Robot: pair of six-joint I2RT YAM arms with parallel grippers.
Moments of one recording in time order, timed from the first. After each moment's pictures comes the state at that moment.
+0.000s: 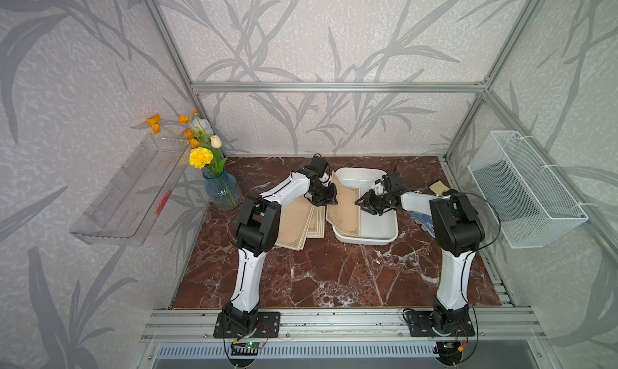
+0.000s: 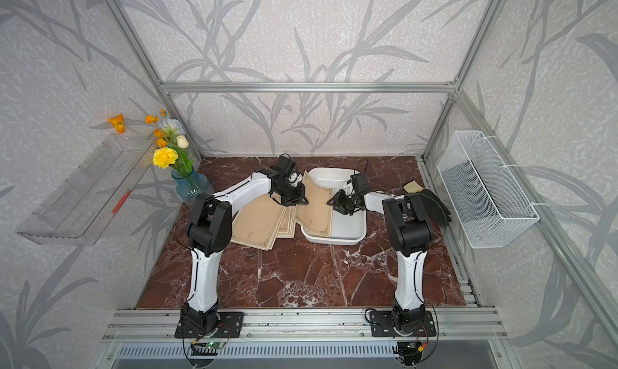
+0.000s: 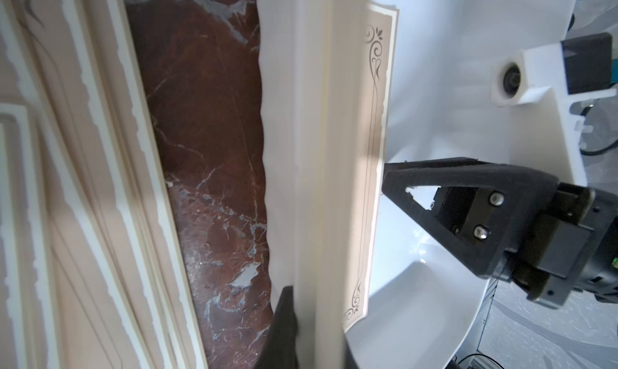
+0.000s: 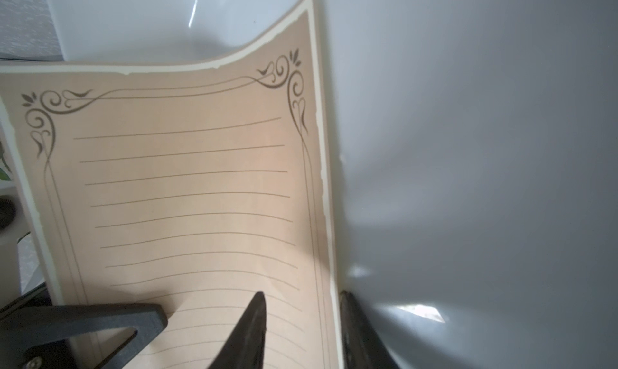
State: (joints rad) left arm -0.45 2.15 1.75 -0.76 0.46 -0.52; right arm 0.24 2.05 1.23 -0.12 -0.63 0.79
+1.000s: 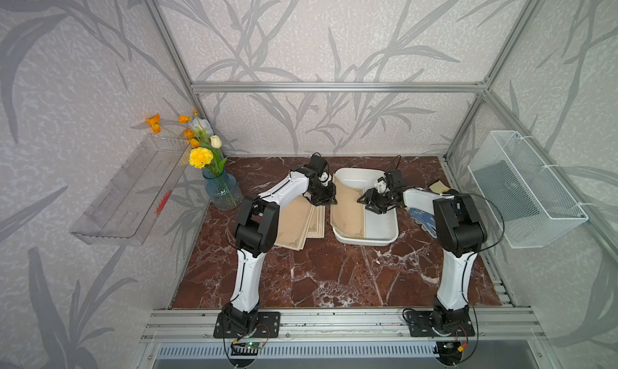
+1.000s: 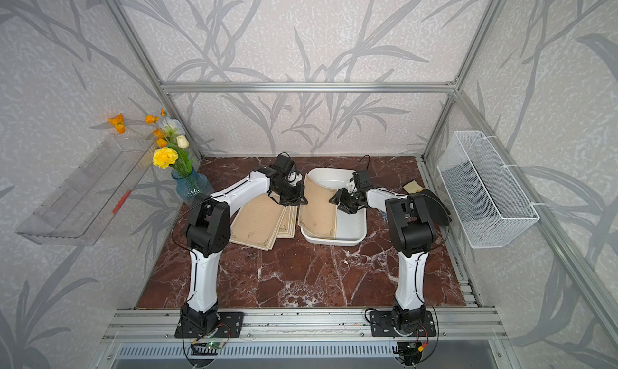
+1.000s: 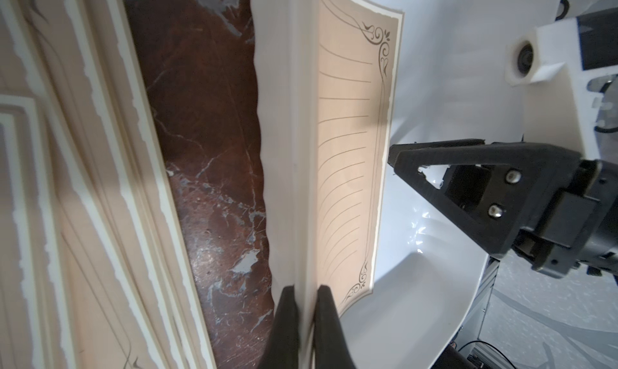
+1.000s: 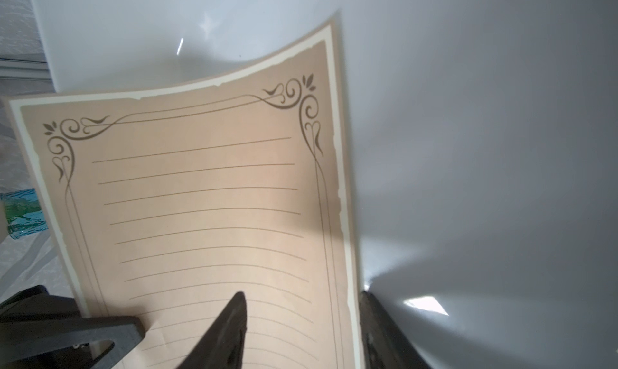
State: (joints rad) left arm -0.44 2.13 1.76 -0.79 0.47 -0.50; right arm 0.24 2.04 1.28 -0.24 -0.58 0.71
